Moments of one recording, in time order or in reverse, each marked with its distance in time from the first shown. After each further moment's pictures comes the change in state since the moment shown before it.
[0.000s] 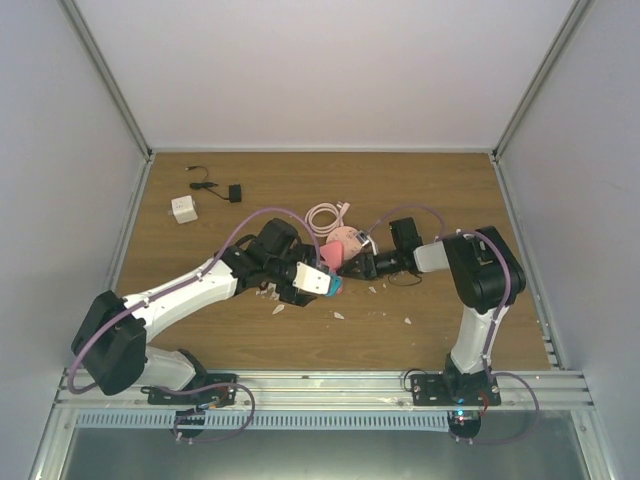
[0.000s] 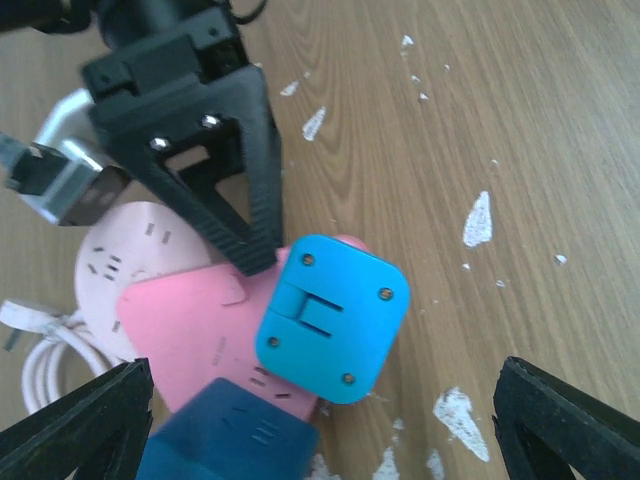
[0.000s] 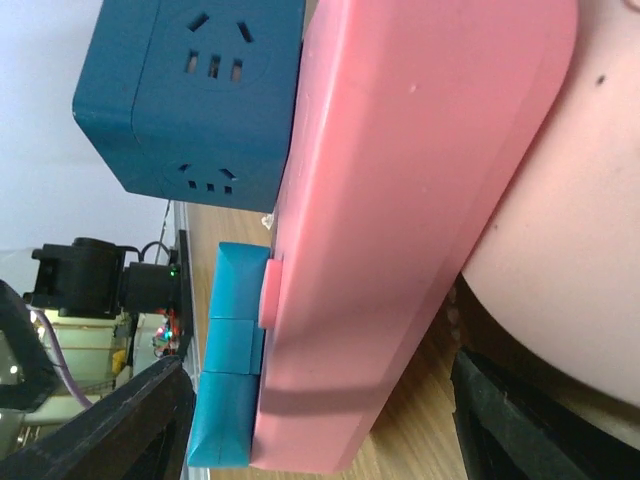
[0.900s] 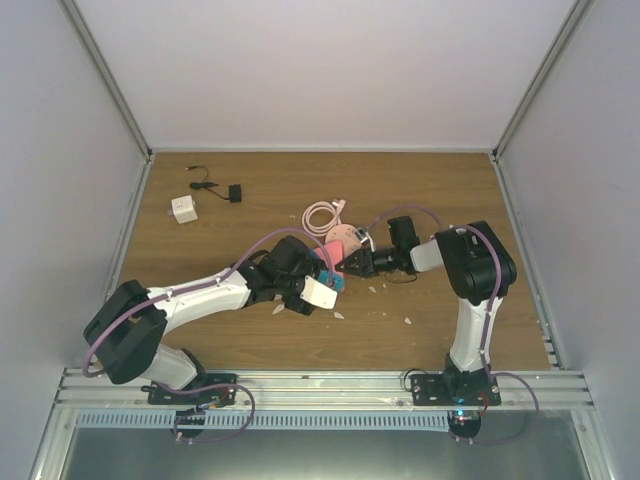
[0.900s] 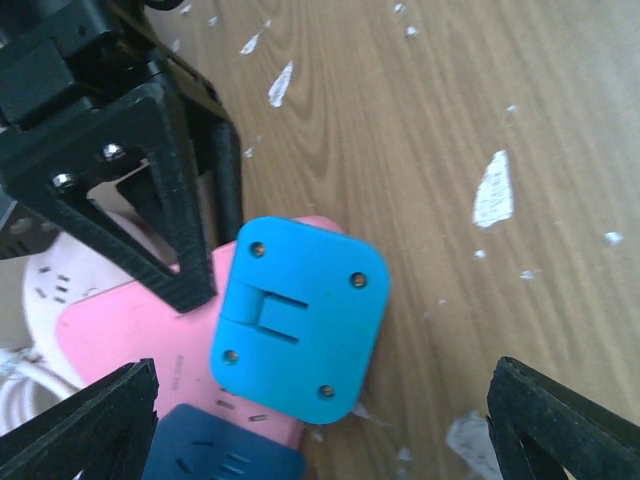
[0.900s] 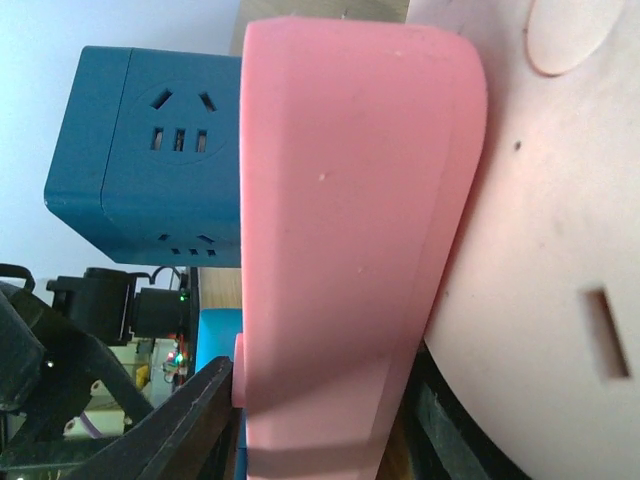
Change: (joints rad) left arm -0.078 0.077 -0.111 0.161 -0.121 0.026; right arm -0.002 0.087 0.019 0.183 -0.020 0.151
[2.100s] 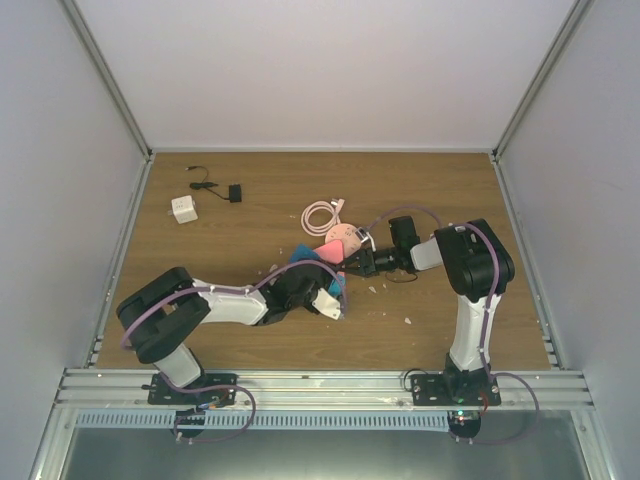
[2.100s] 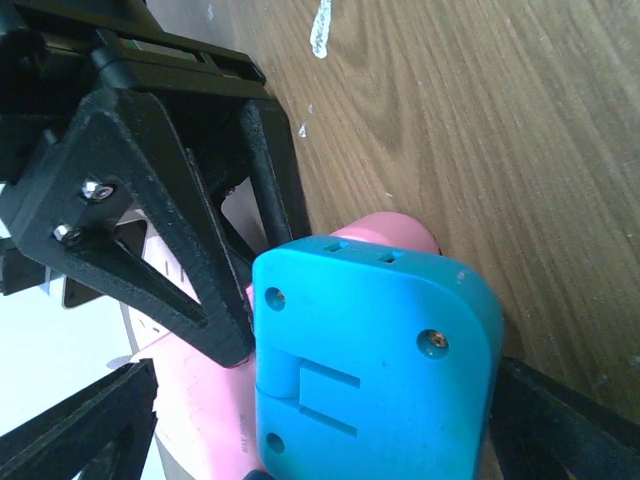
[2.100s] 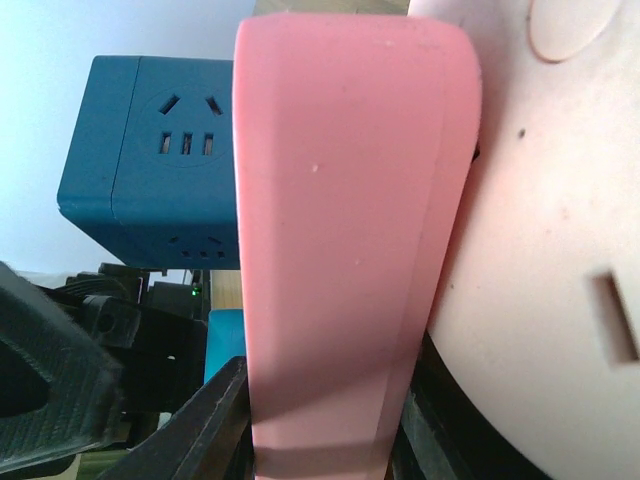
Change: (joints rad) left arm -0.115 0.175 -0.171 0.592 -0.317 0.235; right arm -0.015 0.030 0.017 -0.003 -0.047 -0.027
